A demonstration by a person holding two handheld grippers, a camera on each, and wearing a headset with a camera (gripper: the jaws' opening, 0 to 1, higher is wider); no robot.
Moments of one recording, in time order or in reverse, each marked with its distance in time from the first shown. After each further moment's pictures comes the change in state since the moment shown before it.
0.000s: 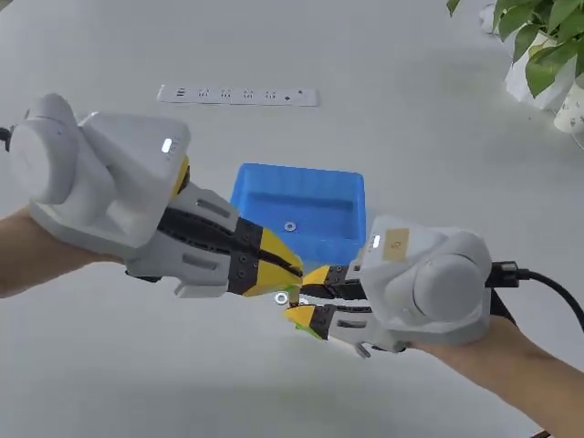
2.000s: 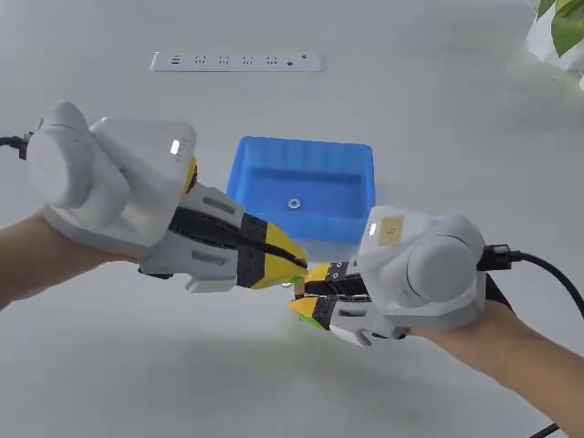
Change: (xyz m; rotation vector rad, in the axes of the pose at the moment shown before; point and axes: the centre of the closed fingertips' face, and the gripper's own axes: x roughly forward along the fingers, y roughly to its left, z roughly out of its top) left arm 0.015 0.010 -0.026 -0.073 -0.001 0.004; right arm 0.020 0.000 -0.024 0.081 0.035 0.064
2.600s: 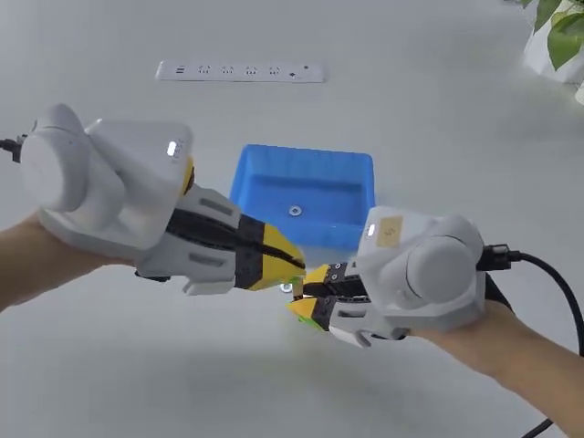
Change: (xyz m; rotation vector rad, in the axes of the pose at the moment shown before) left arm -0.011 -0.001 0.013 0.032 0.006 0.042; right arm -0.007 0.000 0.015 -0.054 0.000 -0.011
